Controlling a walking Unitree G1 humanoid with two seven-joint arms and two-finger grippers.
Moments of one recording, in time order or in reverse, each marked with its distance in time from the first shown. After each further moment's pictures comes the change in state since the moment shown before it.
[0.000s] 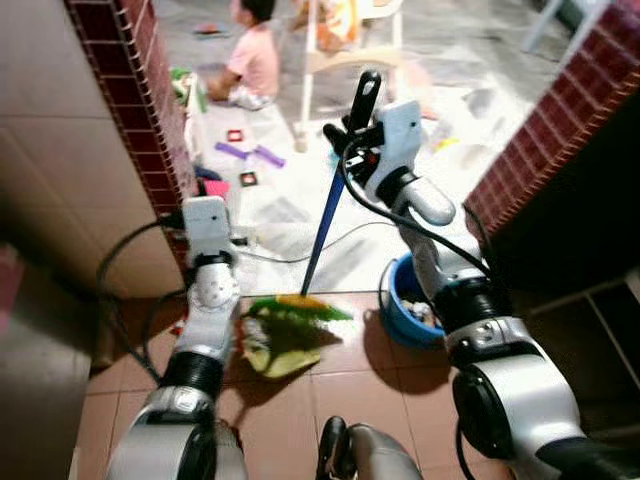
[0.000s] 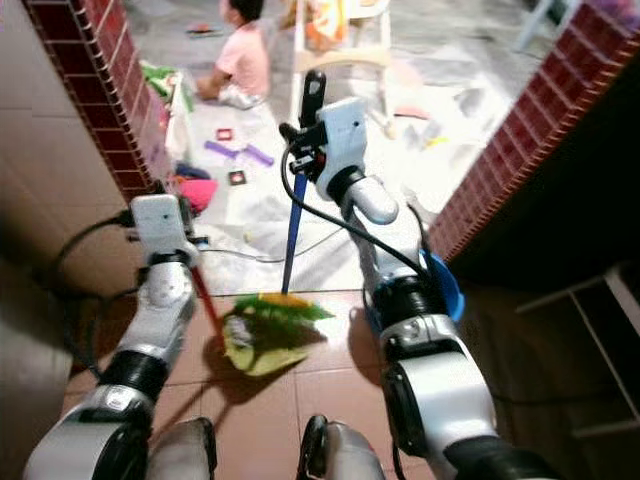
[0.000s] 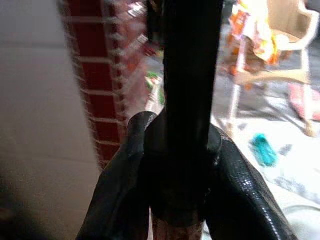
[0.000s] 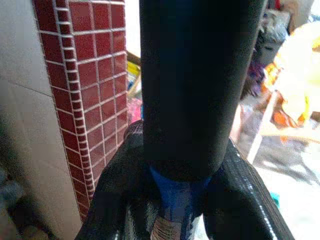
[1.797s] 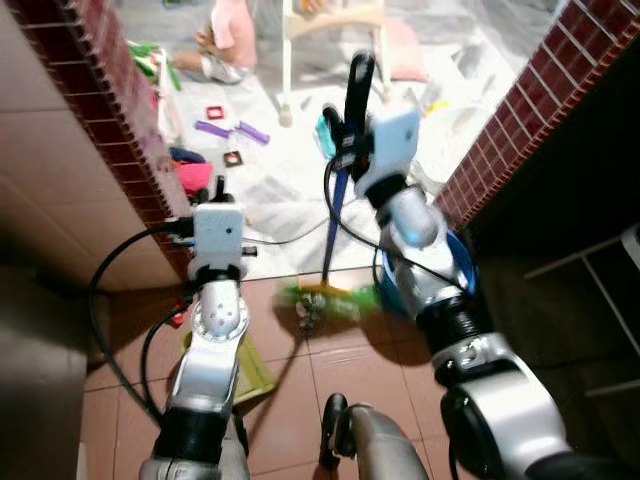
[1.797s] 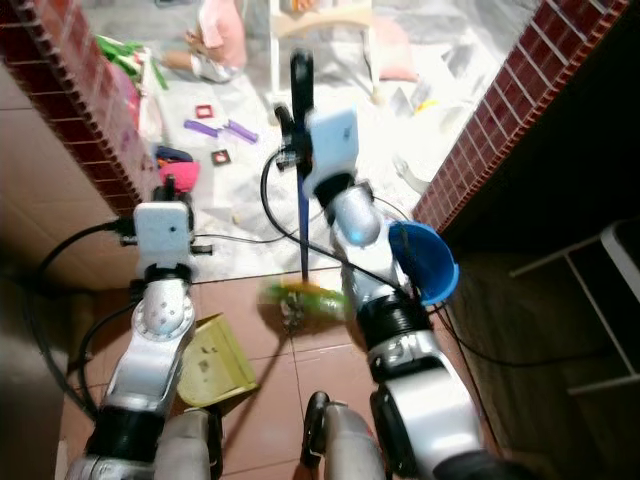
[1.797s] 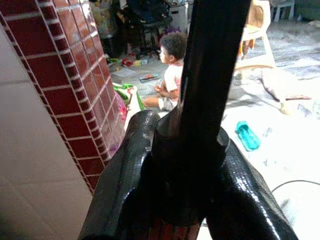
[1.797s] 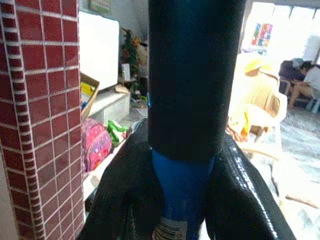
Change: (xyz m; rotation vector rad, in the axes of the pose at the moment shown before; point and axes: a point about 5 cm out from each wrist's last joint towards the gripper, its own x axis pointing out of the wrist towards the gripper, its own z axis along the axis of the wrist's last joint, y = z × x) left arm -0.037 -0.022 0.031 0.049 -0.043 -0.120; right arm -0.003 0.030 -0.007 -0.117 -0.160 -0.158
